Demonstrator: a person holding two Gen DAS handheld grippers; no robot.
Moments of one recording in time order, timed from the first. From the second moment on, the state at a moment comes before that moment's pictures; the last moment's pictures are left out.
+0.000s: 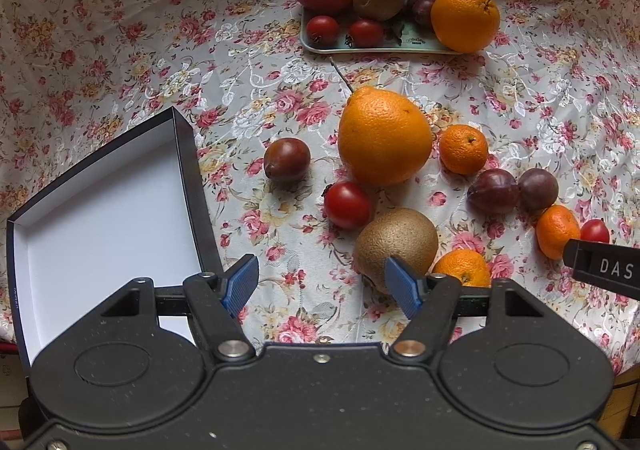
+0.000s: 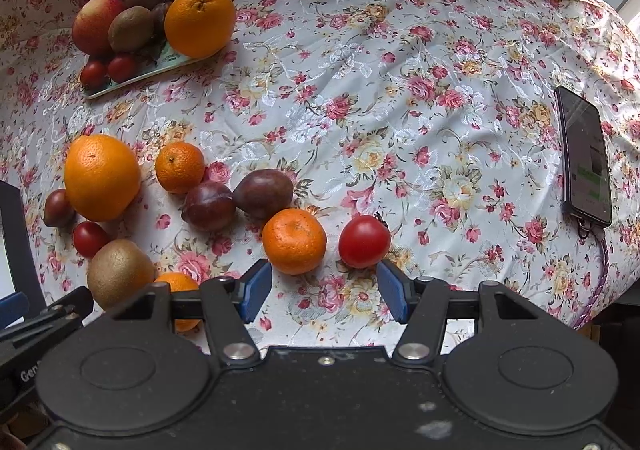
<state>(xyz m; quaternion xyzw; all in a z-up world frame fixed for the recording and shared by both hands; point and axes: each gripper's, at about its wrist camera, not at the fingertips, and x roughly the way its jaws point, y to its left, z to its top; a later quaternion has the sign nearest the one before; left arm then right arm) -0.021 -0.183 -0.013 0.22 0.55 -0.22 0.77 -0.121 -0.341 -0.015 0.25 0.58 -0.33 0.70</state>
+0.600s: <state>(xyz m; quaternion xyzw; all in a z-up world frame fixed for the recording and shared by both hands) -0.014 -0.210 -0.028 0.18 0.60 -0.24 0.74 -0.156 -0.402 -0.025 0.36 0.53 -0.35 0.68</state>
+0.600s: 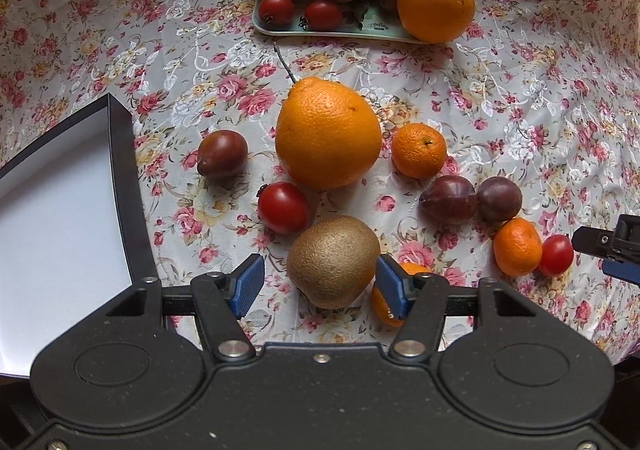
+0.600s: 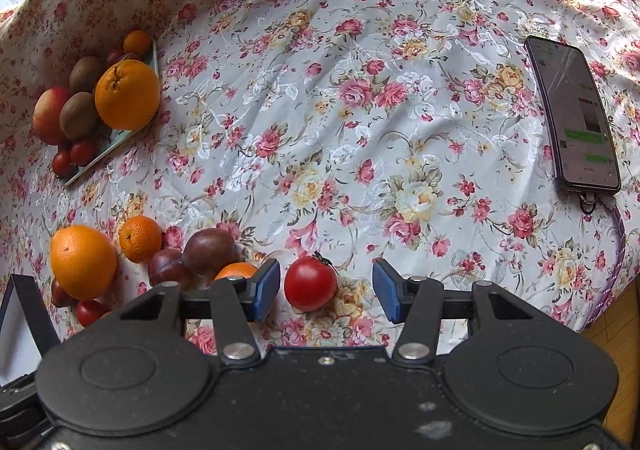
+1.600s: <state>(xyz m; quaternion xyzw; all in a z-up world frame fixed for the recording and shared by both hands) 0.003 -0.219 -0.060 0.15 0.64 -0.23 0.72 -0.134 -0.396 -0.040 0.33 0.54 -0.37 0.68</state>
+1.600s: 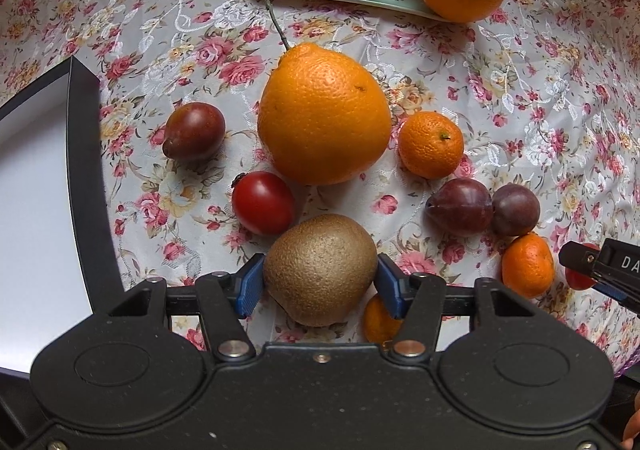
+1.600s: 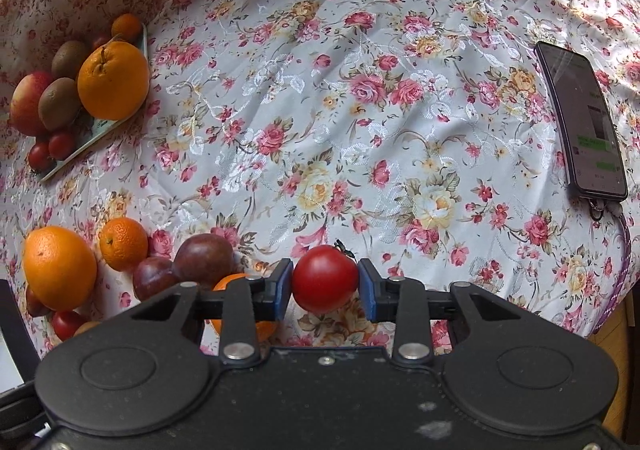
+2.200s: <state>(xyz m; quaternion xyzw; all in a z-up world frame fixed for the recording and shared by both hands) 0.009 -0.184 -0.018 0.12 0.59 -0.22 0.77 -0.117 -0.357 0.005 0.31 0.50 -0.35 0.72</state>
